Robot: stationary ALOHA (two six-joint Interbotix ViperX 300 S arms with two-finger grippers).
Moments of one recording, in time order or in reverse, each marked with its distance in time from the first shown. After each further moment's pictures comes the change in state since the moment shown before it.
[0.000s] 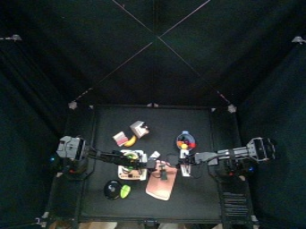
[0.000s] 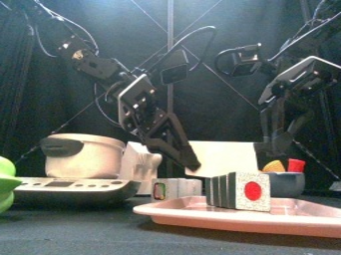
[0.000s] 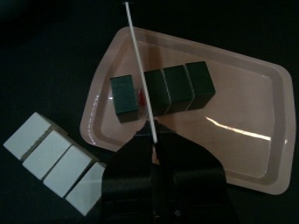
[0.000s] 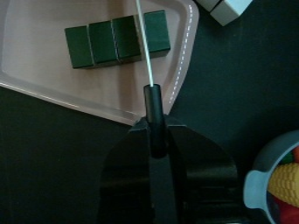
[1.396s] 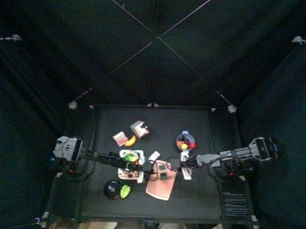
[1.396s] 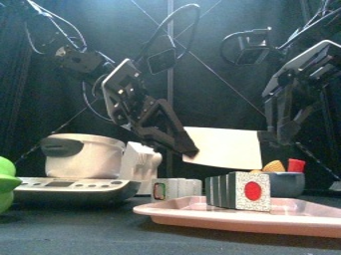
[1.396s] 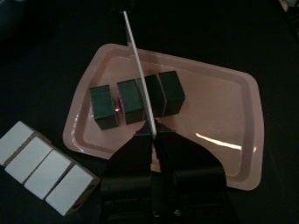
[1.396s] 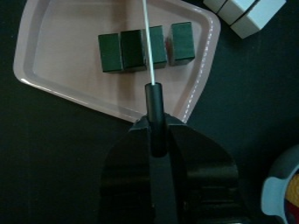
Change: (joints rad) left arm -0.040 -0.026 0.067 -0.005 -0.135 -0.005; right arm 0.063 -0.021 0.014 0.028 -0.031 0.003
